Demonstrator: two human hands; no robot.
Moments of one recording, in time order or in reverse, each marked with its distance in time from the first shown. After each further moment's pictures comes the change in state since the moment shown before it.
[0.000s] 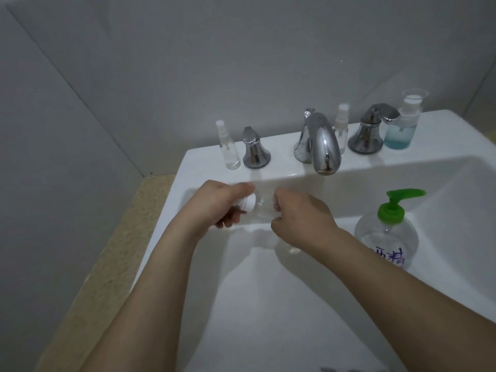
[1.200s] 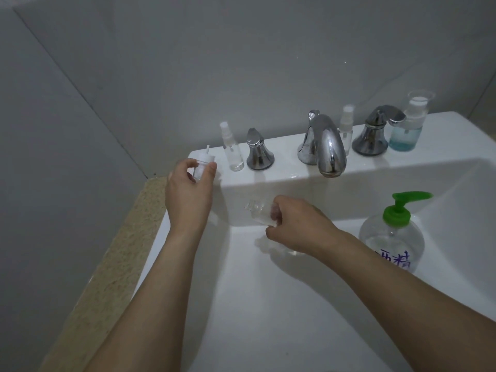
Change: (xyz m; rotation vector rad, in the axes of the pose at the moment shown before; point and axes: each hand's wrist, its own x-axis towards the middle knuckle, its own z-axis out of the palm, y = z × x) left_hand 0.023 -0.029 -0.015 0.038 0.799 0.254; right_hand 0.002 0.001 0.009 0.164 -0.090 0.019
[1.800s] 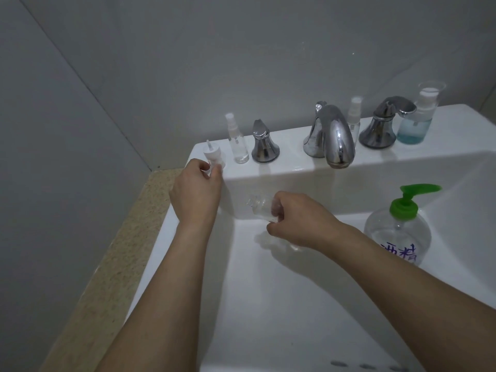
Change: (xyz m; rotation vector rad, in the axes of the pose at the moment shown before) left_hand -0.001 -0.005 0.007 0.276 -0.020 -0.012; right_hand 0.000 -0.002 0.004 0.002 -0.031 -0.034
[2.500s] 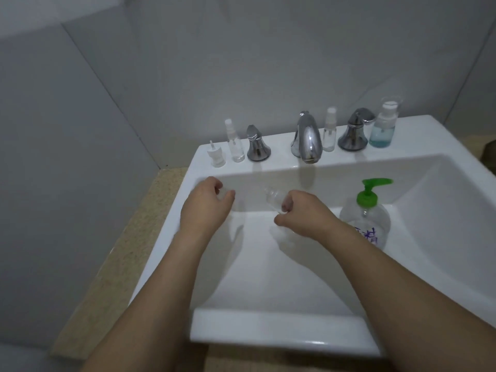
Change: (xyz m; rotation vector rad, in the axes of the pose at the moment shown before) left_hand -0.057 0.006 -0.034 0.146 -0.266 0.126; right_hand -0.034 0.017 -0.016 0.179 0.031 0.144
